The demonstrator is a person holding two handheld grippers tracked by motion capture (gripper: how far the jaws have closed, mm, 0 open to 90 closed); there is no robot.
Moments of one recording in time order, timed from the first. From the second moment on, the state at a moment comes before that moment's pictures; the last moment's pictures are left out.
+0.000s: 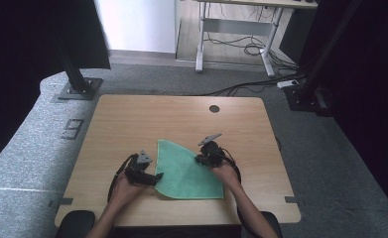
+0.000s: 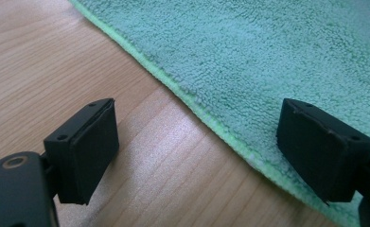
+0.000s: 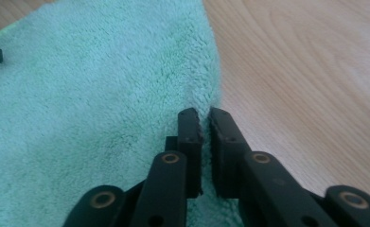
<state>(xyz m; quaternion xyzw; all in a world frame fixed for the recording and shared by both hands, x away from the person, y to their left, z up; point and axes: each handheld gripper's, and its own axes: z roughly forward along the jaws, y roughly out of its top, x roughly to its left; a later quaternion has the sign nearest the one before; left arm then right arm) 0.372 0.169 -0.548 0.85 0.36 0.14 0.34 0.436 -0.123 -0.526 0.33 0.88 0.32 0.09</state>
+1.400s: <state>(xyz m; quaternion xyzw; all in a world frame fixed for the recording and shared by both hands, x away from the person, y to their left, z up) 0.372 0.169 -0.548 0.85 0.37 0.14 0.34 0.400 -0.091 -0.510 0.28 0.90 0.32 0.10</state>
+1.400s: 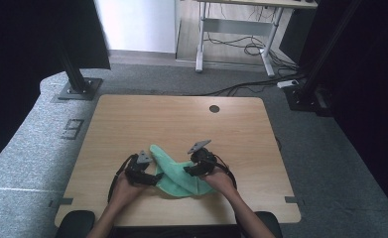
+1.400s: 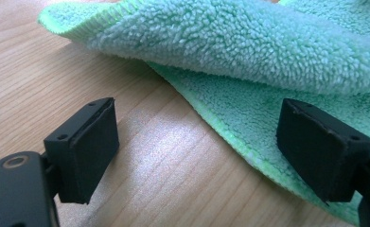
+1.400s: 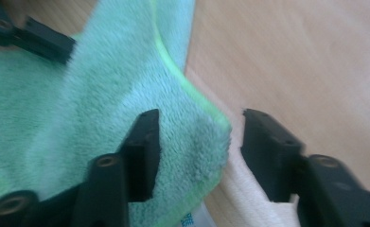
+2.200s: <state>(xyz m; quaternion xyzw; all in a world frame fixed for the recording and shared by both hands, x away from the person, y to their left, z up) 0.372 0.169 -0.548 0.85 0.37 0.14 0.34 0.473 -0.154 -0.470 0.38 0.84 0.32 0.20</state>
